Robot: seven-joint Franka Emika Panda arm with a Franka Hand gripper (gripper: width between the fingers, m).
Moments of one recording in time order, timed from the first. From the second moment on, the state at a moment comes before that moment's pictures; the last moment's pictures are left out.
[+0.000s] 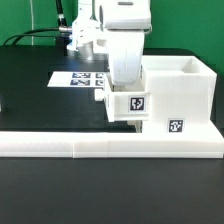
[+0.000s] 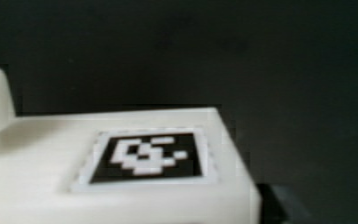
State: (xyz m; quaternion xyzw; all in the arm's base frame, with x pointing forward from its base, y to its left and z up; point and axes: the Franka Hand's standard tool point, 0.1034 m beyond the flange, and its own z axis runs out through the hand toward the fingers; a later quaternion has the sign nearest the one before) arm 0.547 0.017 0.061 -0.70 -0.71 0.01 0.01
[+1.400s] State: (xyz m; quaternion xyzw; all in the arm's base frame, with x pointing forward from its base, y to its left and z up) arm 0.540 -0.060 0.085 -0.62 -0.77 0.00 0.13
